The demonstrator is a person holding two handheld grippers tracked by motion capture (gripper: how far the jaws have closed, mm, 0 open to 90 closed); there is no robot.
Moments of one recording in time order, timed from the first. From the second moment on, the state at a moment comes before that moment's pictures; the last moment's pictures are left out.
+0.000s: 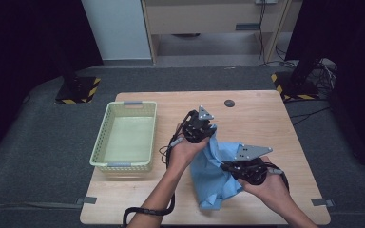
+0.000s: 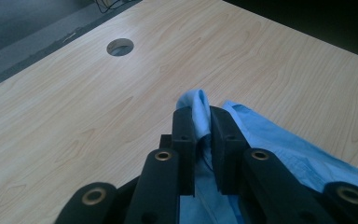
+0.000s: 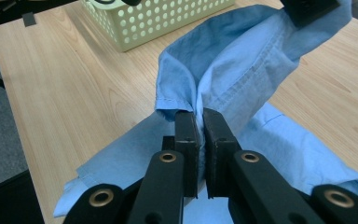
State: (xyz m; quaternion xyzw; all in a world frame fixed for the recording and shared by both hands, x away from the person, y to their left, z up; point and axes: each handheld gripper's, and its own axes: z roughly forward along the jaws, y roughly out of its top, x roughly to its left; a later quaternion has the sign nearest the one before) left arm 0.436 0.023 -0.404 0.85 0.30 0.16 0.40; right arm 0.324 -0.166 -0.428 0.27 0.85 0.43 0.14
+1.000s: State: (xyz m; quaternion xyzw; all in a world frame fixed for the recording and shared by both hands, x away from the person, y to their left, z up) left arm 0.447 -0.009 -0.435 0.87 0.27 0.14 0.39; right arm 0.328 -0.179 -0.461 0.28 0.85 0.42 0.12
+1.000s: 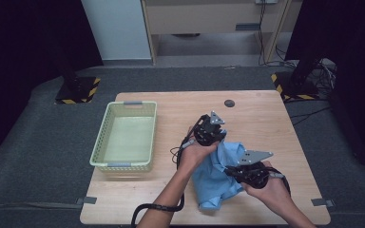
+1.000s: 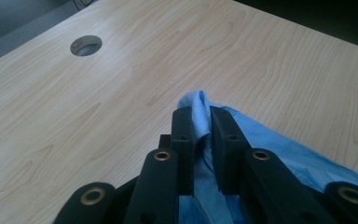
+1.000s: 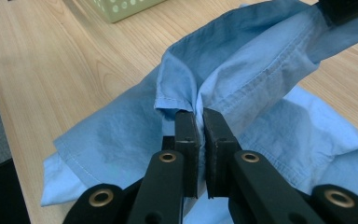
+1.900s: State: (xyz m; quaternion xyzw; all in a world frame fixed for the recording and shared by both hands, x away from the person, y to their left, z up) left arm 0.447 -0.030 -0.452 0.87 0.27 0.14 0.39; right arm 0.325 -0.195 -0.483 0.31 0.85 0.41 0.12
